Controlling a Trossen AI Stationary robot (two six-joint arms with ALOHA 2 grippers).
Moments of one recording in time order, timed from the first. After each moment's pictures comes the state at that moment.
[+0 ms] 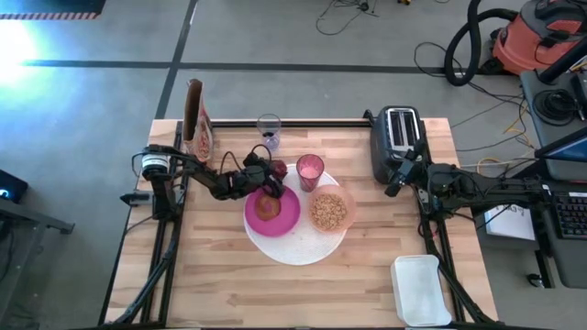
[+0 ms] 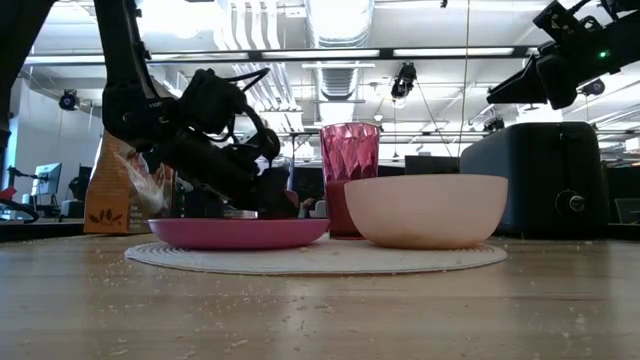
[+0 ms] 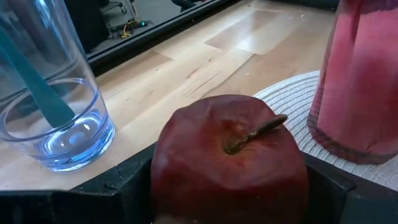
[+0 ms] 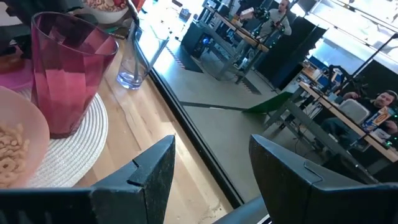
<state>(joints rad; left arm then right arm) 0.20 1.86 0.54 0.87 -0.48 -0.17 -0.04 0.37 0.34 -0.23 0.65 -0.39</state>
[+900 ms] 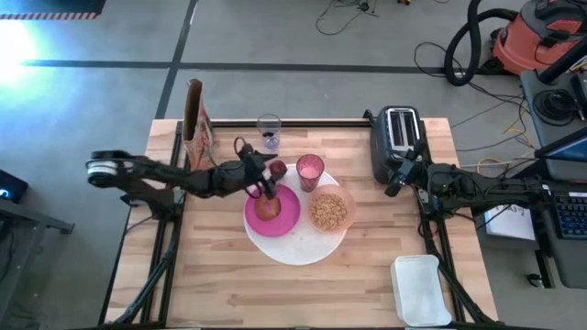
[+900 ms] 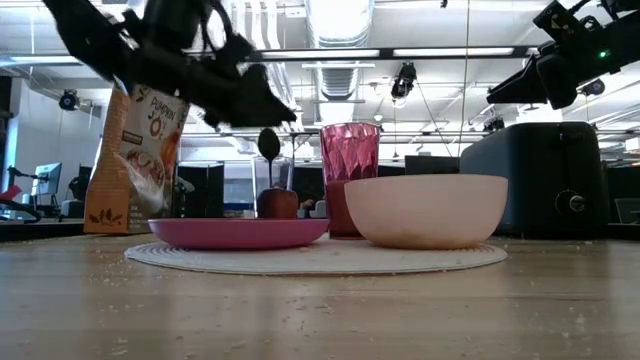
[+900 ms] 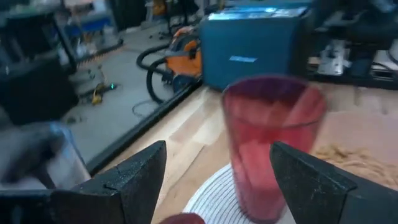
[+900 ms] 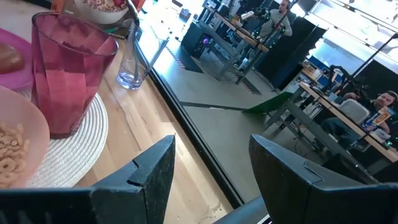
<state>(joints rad) 0.11 1.41 0.54 0.65 -0.43 -0.01 -0.04 0.37 0.34 -0.23 0.65 -0.39</state>
